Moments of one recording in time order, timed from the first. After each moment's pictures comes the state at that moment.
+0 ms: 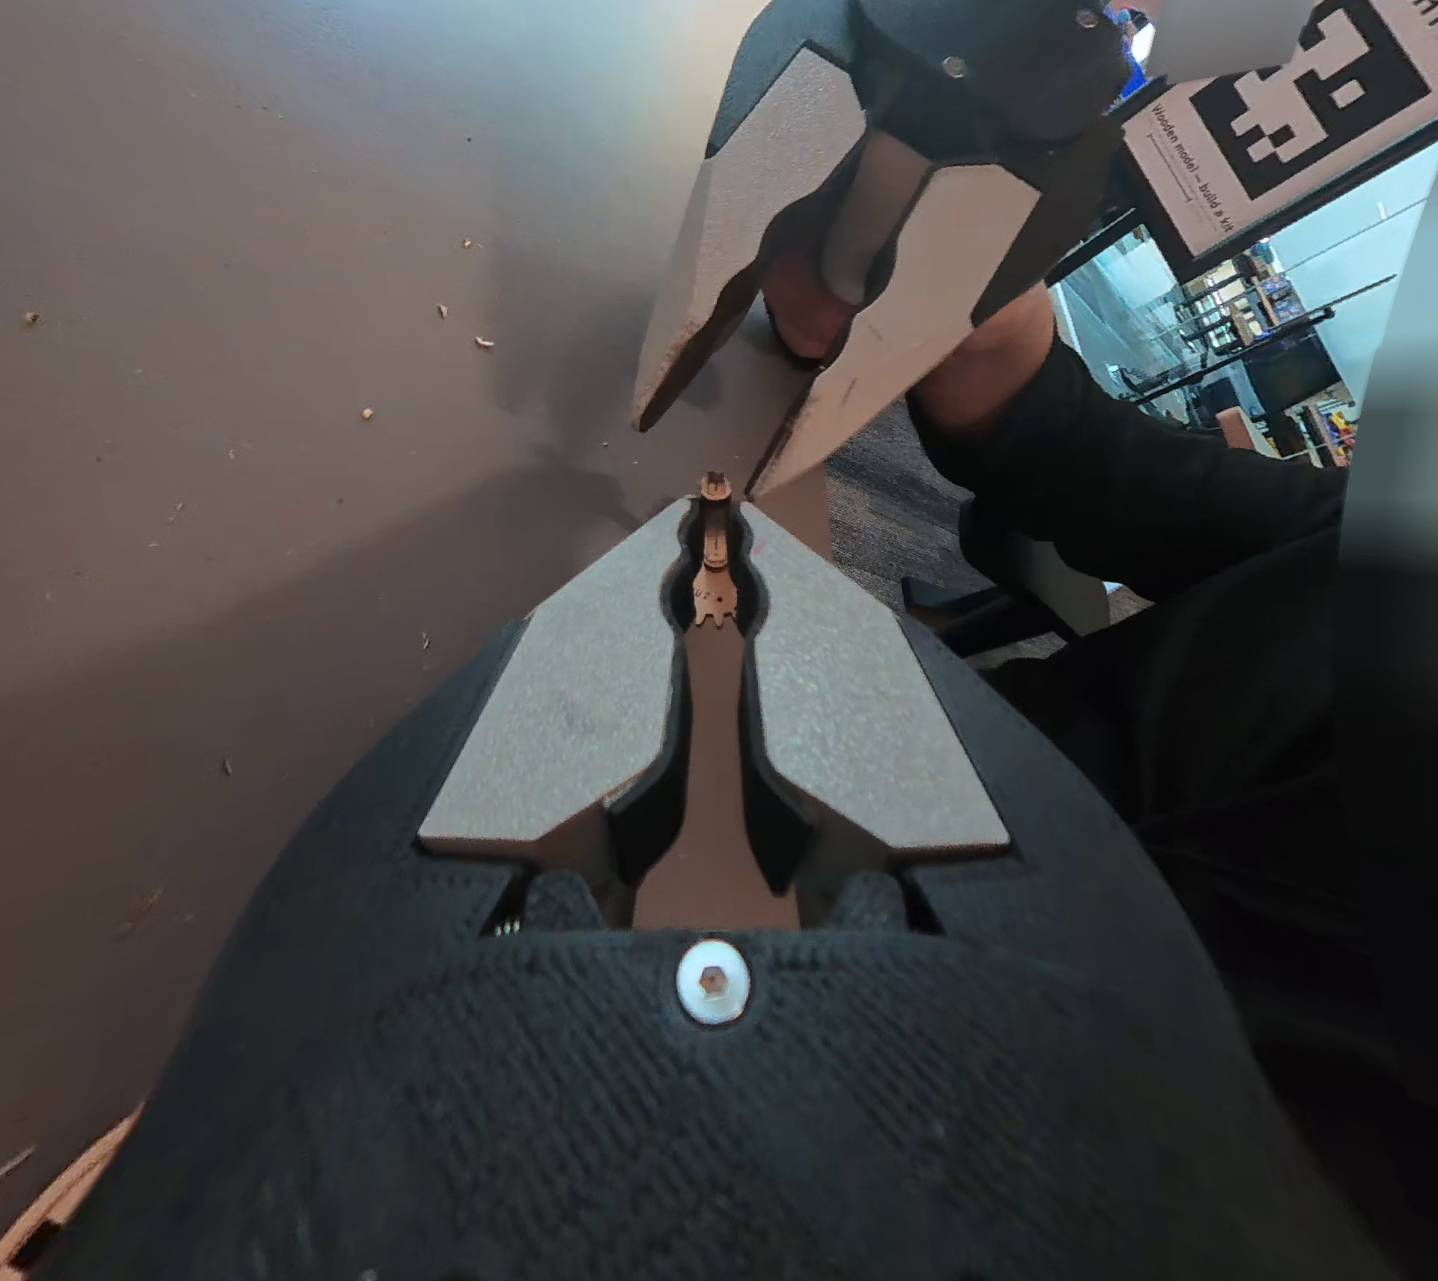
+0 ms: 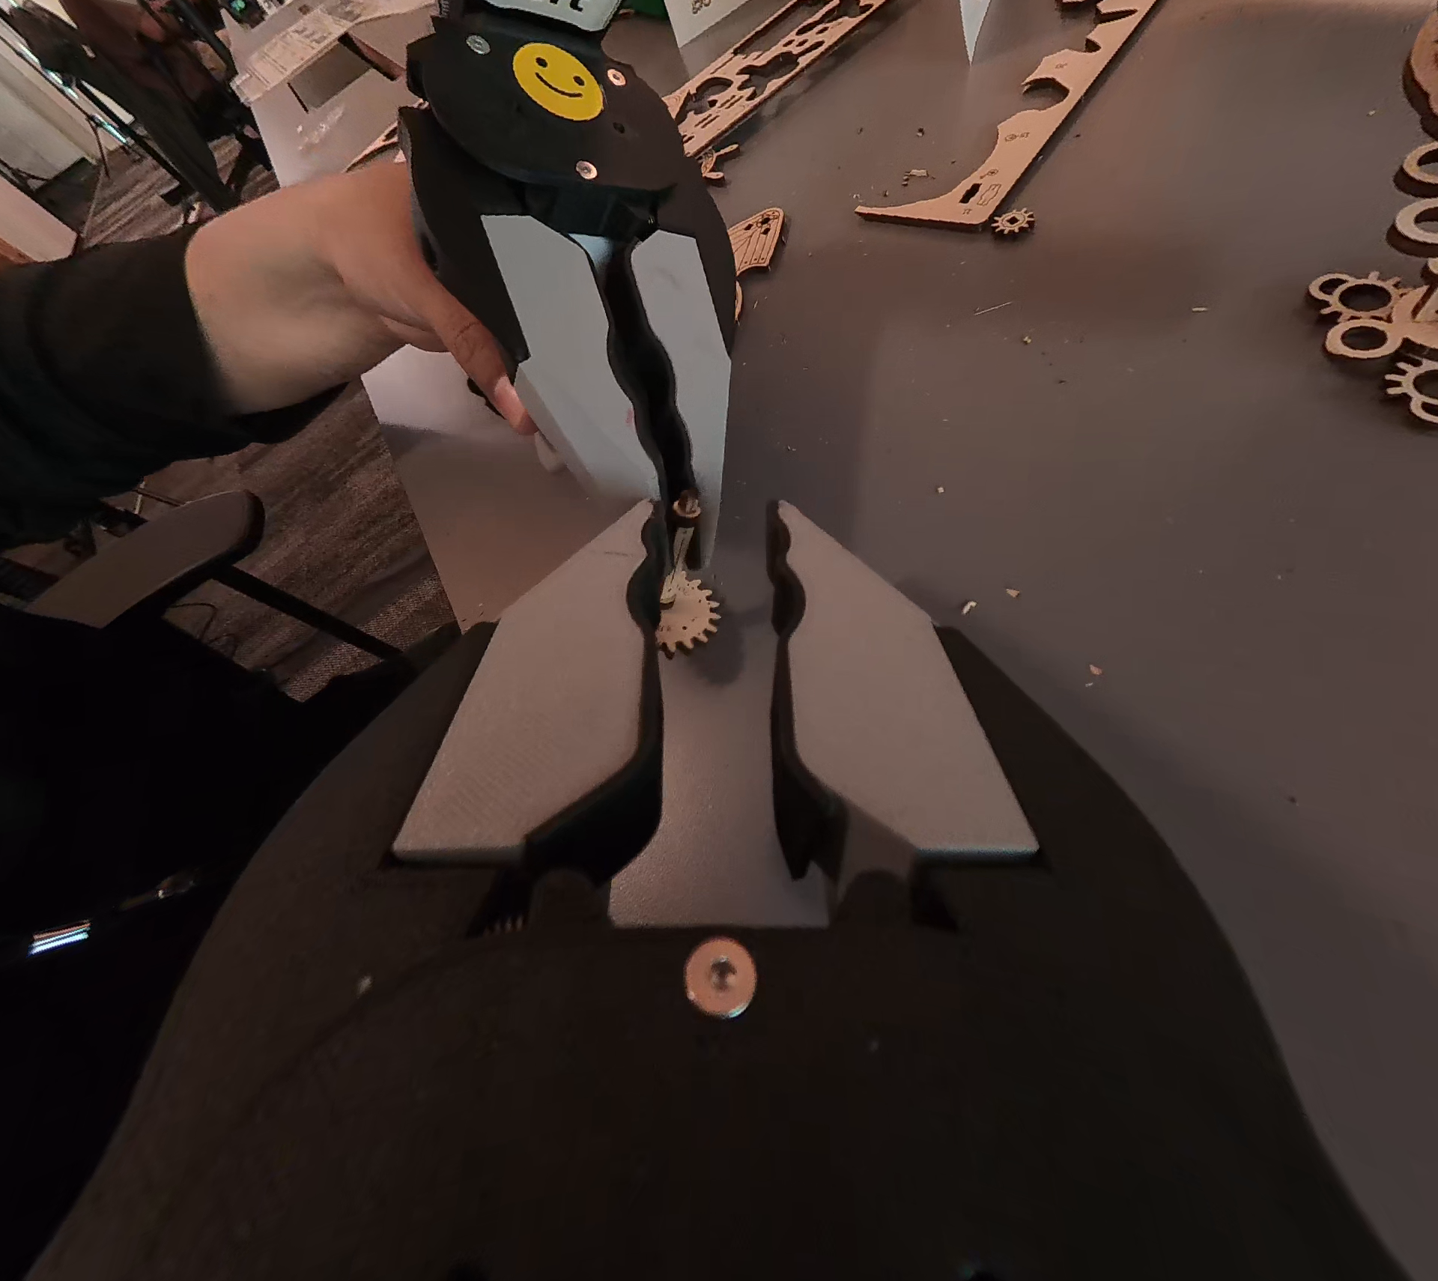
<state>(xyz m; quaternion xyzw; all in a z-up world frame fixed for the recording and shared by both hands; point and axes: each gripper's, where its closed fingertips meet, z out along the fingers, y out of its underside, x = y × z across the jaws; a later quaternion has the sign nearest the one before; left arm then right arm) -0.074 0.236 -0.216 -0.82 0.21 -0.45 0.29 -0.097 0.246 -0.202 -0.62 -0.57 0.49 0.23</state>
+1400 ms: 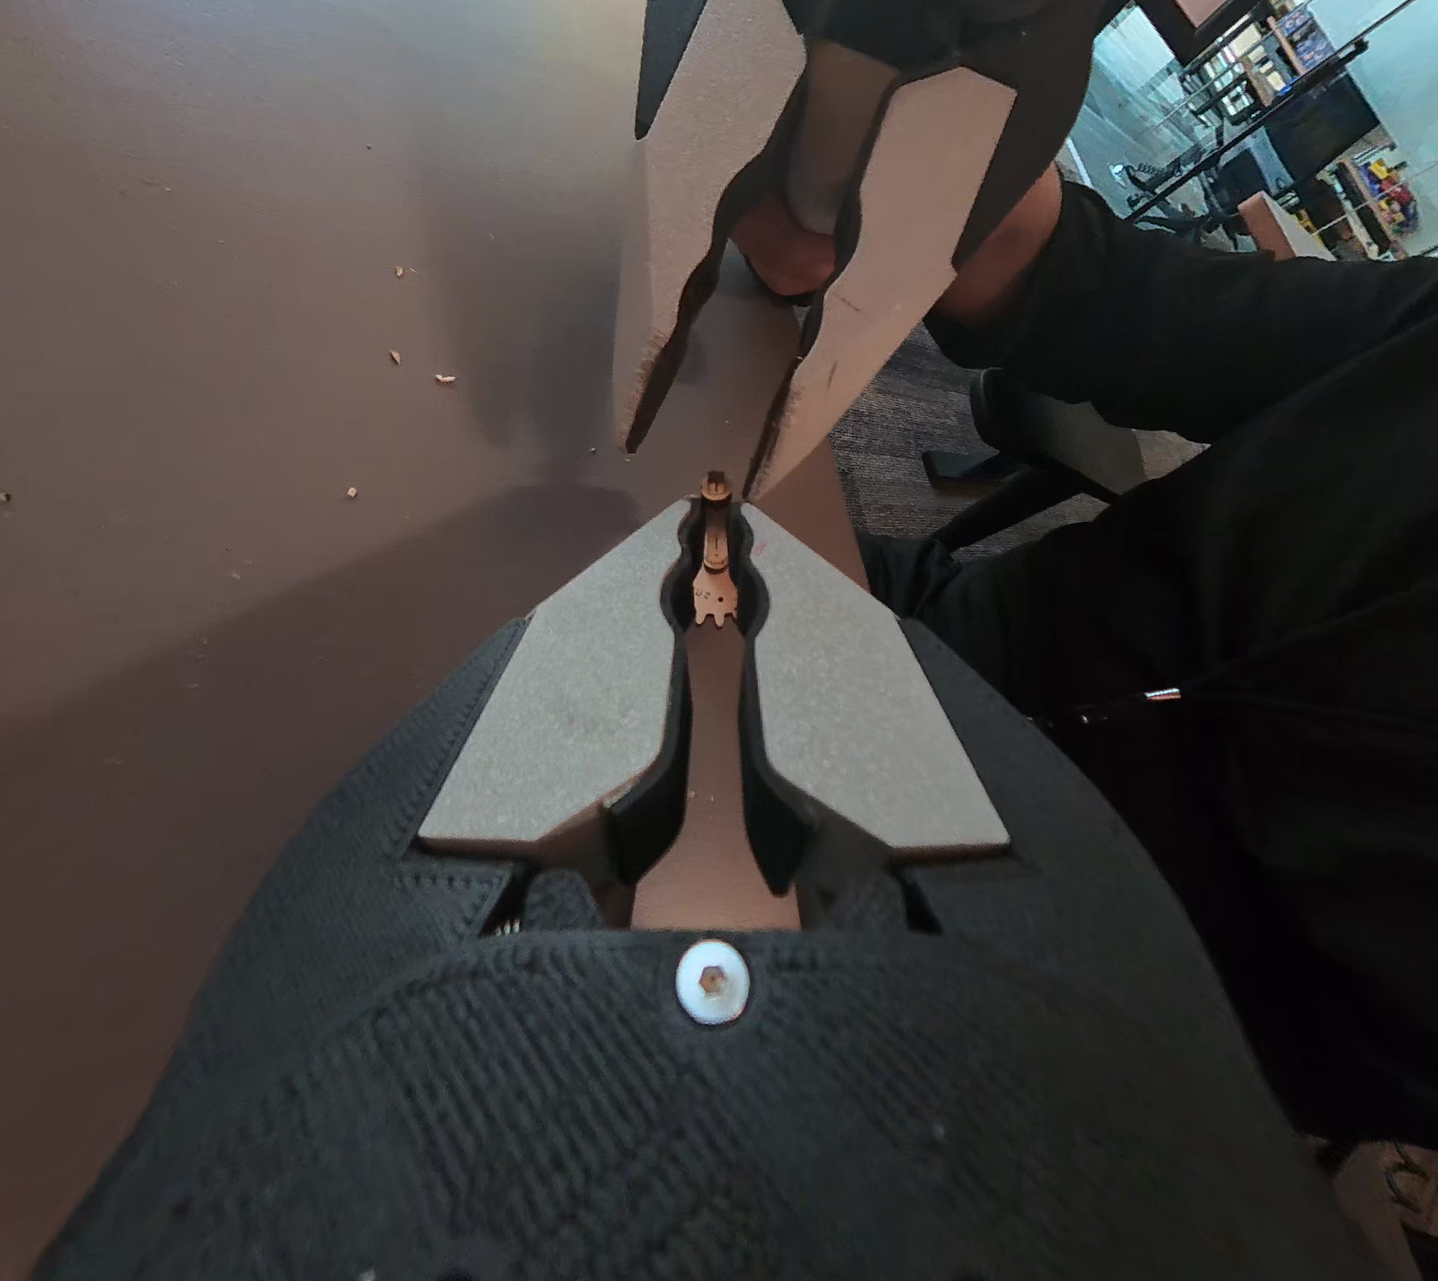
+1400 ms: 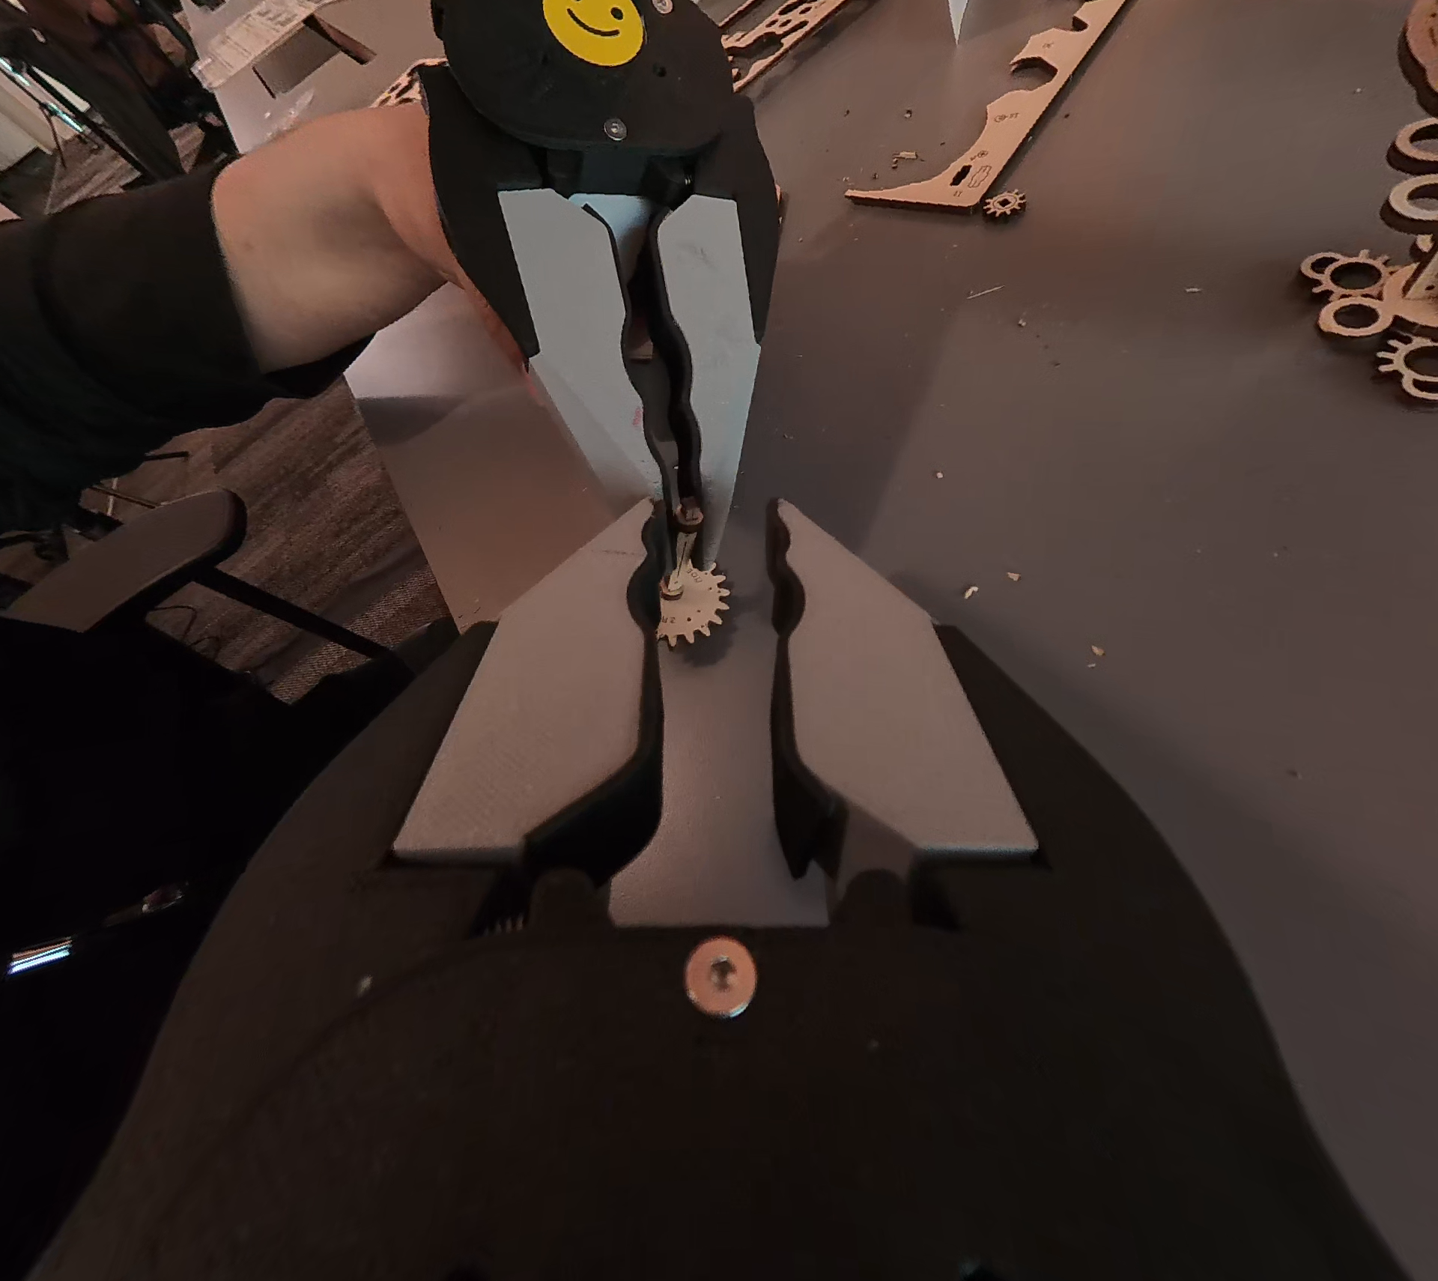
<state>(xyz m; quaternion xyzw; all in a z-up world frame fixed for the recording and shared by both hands) -0.073 0.234 -0.219 -0.79 0.33 -0.44 0.26 -0.096 0.245 -0.204 -0.63 -0.56 0.48 0.23</state>
